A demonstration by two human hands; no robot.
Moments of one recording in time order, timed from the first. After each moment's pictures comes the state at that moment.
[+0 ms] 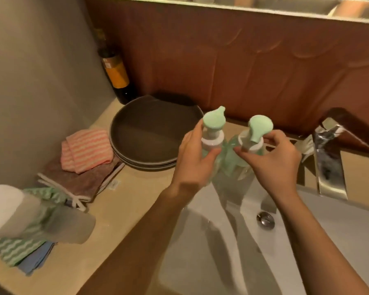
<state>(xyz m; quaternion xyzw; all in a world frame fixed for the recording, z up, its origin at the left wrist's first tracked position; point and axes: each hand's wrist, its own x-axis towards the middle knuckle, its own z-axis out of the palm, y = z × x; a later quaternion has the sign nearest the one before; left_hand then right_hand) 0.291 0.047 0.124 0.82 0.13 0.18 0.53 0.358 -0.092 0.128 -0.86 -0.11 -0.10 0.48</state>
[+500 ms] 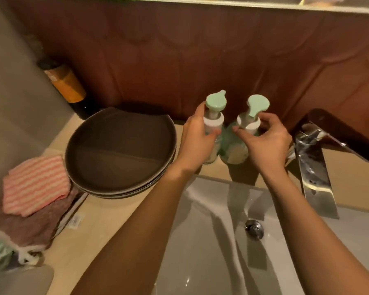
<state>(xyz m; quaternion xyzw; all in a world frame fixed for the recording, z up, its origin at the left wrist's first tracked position) 0.422 0.039 0.100 0.82 0.08 0.16 0.54 0.456 -0.101 0.099 -0.86 -0.01 -0.14 0.48</state>
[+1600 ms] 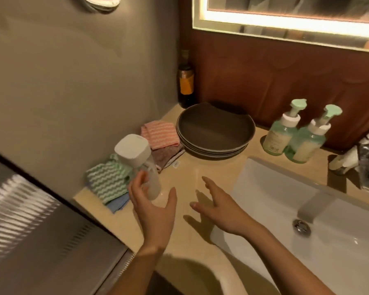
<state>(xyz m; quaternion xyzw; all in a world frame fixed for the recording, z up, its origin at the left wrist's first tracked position) 0.064 0.092 0.086 0.66 0.39 0.47 0.45 0.174 -0.007 0.112 -0.81 -0.35 0.35 0.32</state>
